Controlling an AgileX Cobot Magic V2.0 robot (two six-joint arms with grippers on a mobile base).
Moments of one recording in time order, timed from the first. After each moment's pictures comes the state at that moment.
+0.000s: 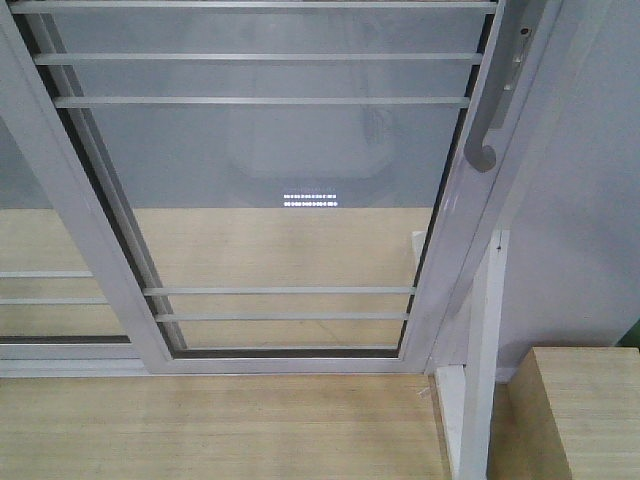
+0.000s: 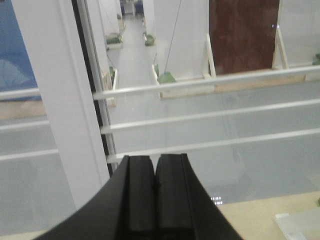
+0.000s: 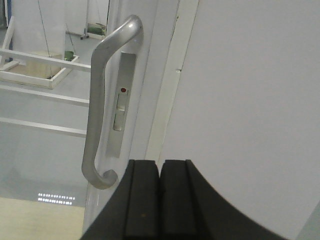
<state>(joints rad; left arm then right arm) -0.09 0.75 -0.59 0.05 0.04 0.00 -0.03 0.60 -0.48 -0.22 0.07 0.01</state>
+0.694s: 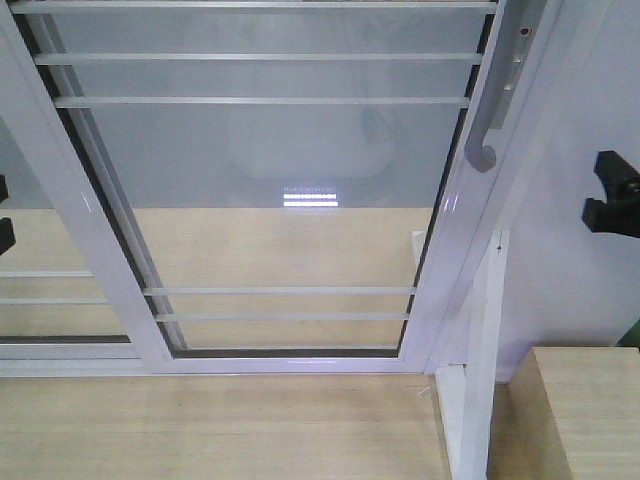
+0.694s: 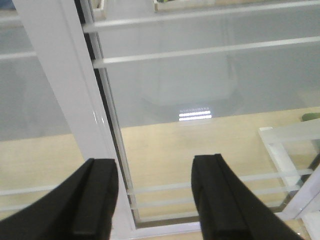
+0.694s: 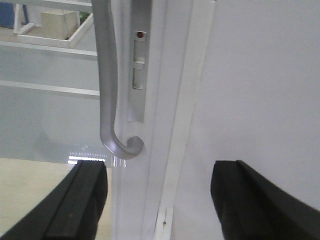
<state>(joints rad) -0.09 0.82 -0.59 0.01 0.29 0.00 -0.01 1.00 -0.48 -0.17 -0.19 0.03</state>
